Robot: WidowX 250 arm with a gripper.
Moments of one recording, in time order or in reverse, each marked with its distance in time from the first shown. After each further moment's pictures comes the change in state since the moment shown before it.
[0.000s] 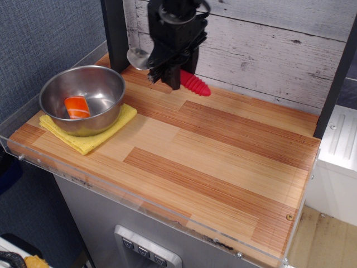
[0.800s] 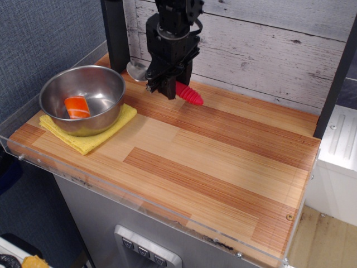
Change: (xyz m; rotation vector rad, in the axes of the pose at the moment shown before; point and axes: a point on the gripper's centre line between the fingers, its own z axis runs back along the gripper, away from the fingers) arm 0.012 -0.005 -0.044 0.059 0.014 0.006
